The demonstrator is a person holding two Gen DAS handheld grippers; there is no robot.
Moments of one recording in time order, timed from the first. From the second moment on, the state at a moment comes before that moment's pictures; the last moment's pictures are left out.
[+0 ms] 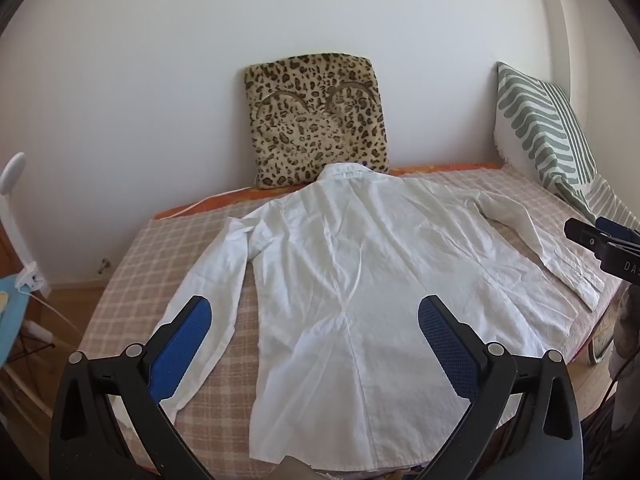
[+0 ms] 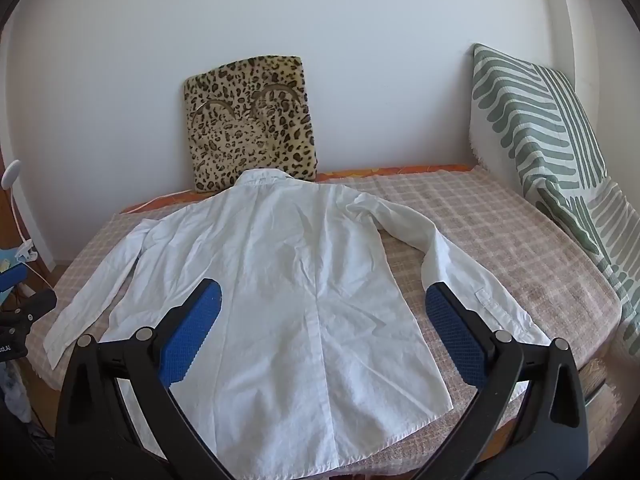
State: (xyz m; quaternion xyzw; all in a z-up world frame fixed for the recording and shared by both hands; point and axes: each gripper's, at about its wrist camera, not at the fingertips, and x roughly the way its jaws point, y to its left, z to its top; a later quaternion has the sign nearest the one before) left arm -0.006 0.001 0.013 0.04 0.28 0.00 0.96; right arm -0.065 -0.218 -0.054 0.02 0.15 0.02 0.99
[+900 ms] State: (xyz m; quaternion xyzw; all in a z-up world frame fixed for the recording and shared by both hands) left arm -0.007 0.004 0.014 0.04 0.28 0.00 0.96; right arm -0.059 -0.214 -0.058 0.02 0.16 0.02 0.99
